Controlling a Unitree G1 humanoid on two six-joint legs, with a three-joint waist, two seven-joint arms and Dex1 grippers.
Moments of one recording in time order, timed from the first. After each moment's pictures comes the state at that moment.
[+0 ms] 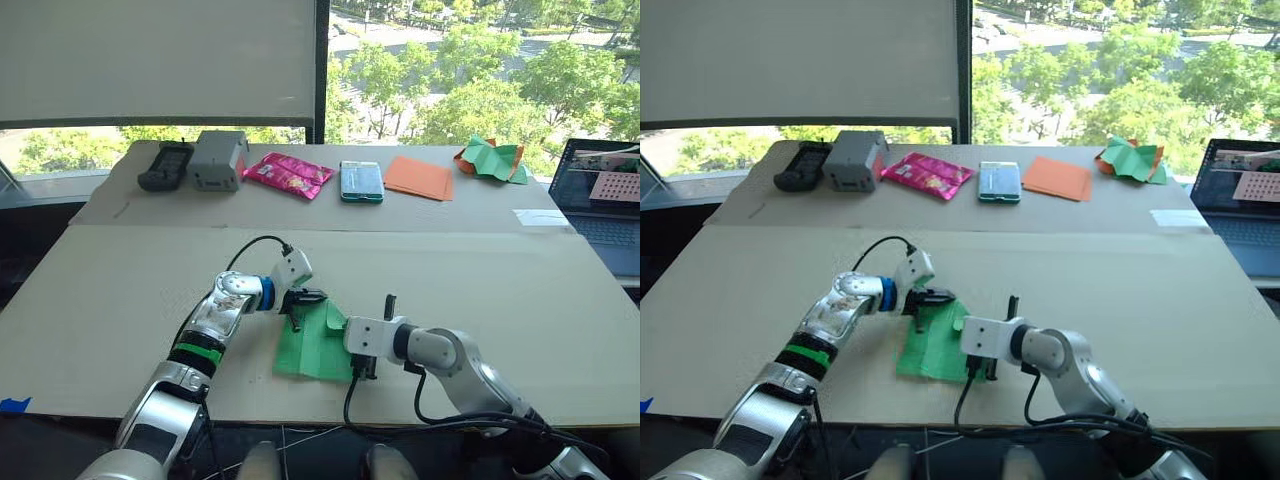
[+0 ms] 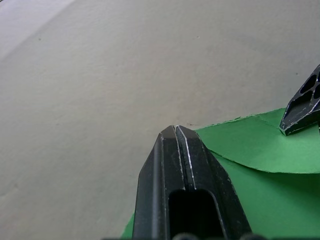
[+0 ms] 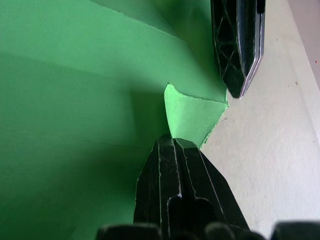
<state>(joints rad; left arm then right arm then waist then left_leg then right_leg) -0.66 0.37 -0.22 0.44 -0.07 0.29 -1.03 -0.28 -0.54 0.49 -0.28 -0.36 0.29 0.72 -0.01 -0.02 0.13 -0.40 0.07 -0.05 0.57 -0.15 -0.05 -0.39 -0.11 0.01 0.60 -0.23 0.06</state>
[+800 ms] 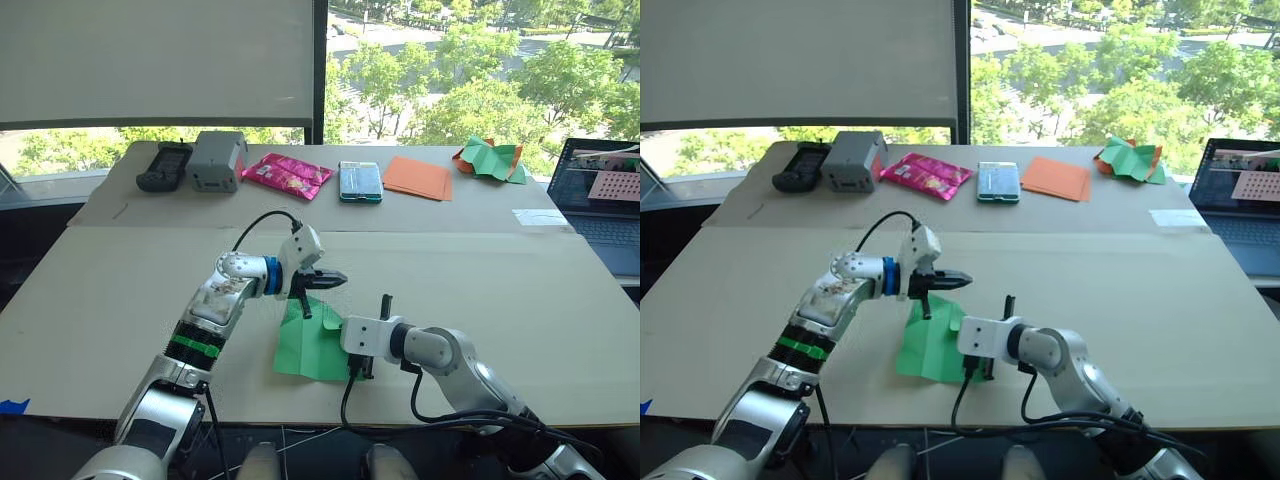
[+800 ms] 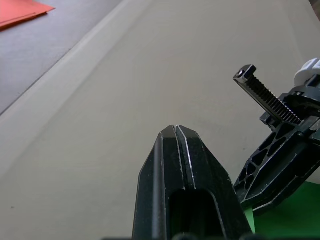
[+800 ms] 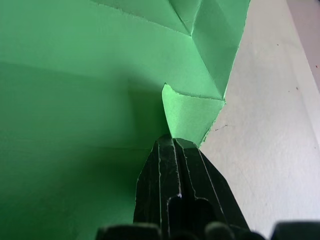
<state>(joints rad) -0.68 0.34 -0.26 0.27 -0.15 0.38 -1.07 -0.29 -0.52 0.49 -0.26 -0.38 0.28 0.72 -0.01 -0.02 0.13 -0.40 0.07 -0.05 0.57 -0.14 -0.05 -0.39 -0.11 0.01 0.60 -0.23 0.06</state>
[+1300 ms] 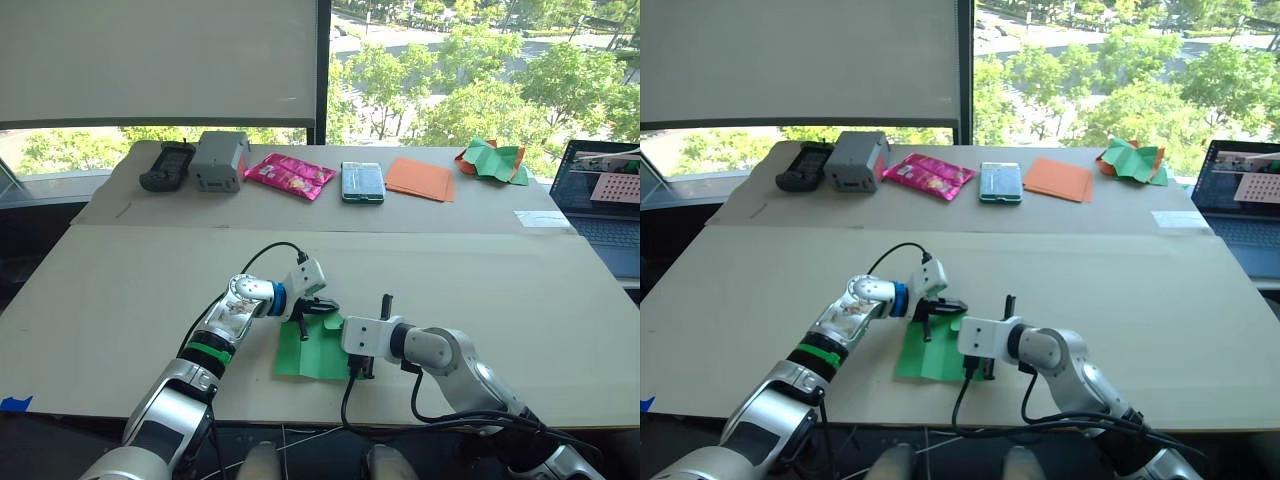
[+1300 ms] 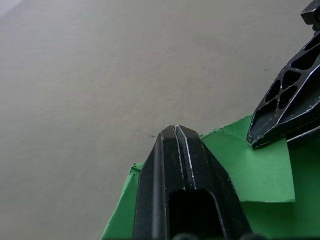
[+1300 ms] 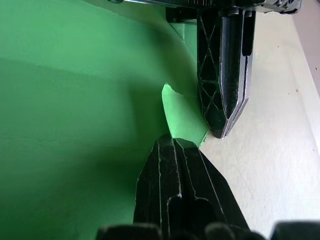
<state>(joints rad) -0.69 0.31 -0.33 0.55 -0.03 0.17 -1.05 -0.28 -0.52 0.49 -0.27 -0.39 0.28 0.73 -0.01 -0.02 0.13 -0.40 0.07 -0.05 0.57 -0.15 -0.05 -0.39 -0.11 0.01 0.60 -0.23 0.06</state>
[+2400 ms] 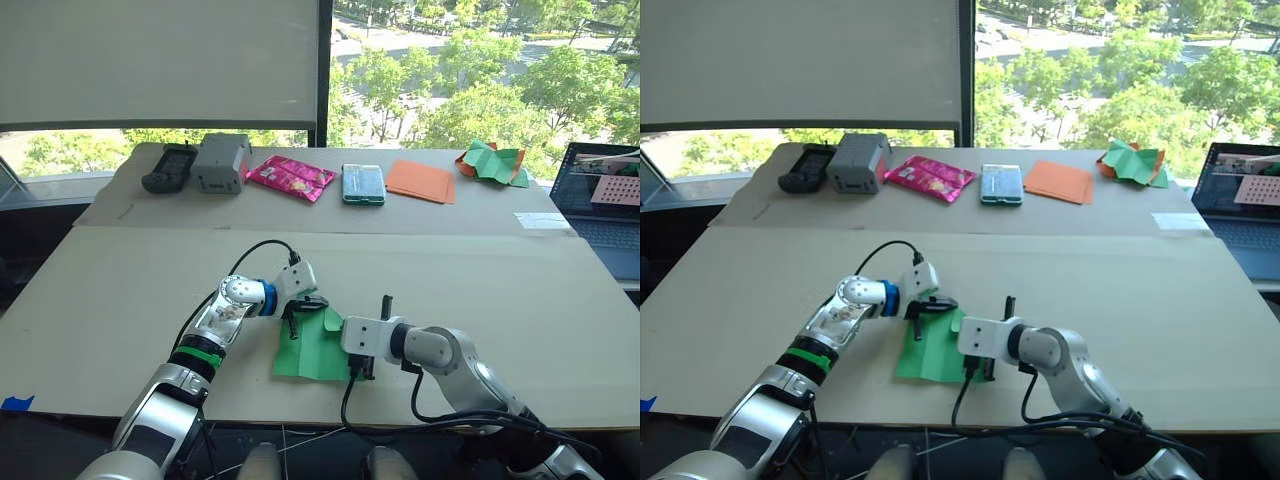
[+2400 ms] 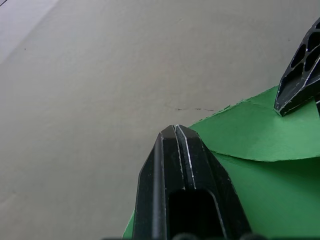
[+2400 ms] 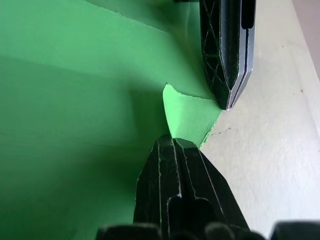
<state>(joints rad) -0.66 0.35 -0.33 0.54 0.03 0.06 -1.02 -0.29 -0.50 0.49 -0.27 -0.37 0.31 0.76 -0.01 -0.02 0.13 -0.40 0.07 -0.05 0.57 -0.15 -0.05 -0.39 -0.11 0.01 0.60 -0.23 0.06</state>
